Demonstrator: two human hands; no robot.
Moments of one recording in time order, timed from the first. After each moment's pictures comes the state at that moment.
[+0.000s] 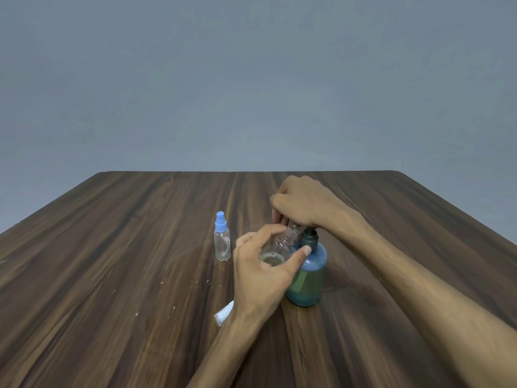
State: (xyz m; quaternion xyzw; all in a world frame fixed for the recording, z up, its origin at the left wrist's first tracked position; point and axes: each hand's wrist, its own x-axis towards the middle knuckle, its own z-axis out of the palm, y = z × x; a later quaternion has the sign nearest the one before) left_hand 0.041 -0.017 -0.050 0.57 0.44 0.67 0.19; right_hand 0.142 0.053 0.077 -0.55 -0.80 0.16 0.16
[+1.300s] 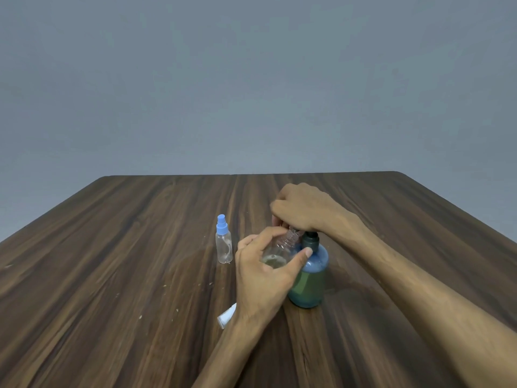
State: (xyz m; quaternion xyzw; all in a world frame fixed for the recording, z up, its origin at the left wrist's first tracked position) left_hand 0.040 -0.017 -0.053 0.57 0.45 0.66 0.18; right_hand 0.139 0.046 0.078 -0.56 -0.81 0.14 0.14
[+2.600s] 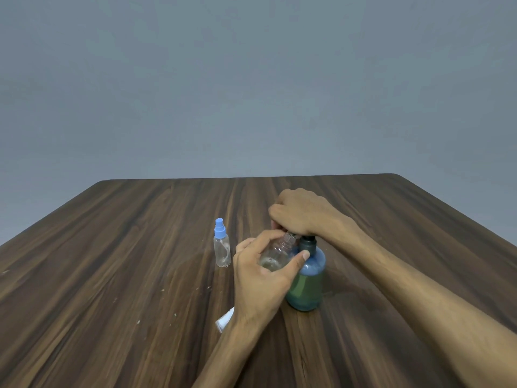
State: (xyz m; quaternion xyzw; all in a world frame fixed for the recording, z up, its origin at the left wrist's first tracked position) left_hand 0.041 -0.015 -0.053 0.57 0.45 0.67 0.18; right_hand 0.139 0.045 0.078 -0.56 -0.81 0.13 0.12
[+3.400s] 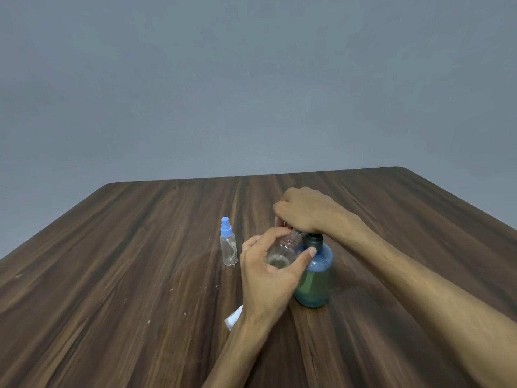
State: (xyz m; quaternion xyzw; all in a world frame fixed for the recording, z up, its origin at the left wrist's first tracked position) left_hand 0.039 -0.013 -0.055 0.57 0.45 0.66 0.18; right_hand 0.138 0.045 0.077 -0.56 -0.80 0.16 0.11
